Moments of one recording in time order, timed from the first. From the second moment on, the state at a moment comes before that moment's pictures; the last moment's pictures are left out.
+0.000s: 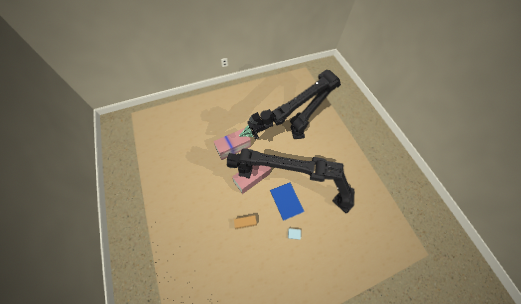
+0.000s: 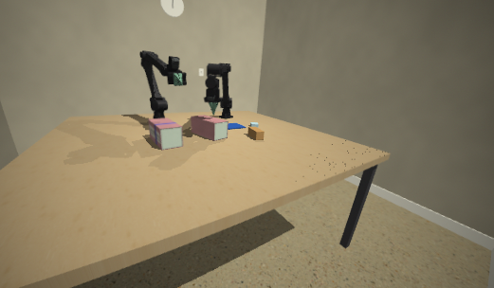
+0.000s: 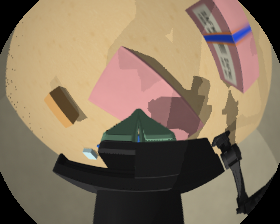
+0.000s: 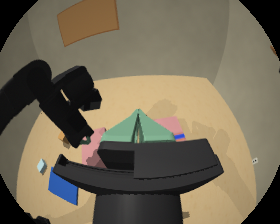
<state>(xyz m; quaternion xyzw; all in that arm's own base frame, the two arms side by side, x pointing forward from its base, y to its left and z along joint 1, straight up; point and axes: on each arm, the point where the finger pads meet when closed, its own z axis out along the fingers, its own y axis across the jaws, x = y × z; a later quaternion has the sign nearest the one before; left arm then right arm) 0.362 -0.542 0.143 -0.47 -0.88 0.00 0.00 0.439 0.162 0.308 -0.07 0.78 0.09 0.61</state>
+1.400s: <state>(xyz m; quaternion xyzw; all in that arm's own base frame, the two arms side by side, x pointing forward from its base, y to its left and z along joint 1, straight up) 0.362 -0.542 0.144 -0.47 -0.88 0.00 0.00 0.261 0.244 0.066 -0.21 0.83 0.13 0.49</state>
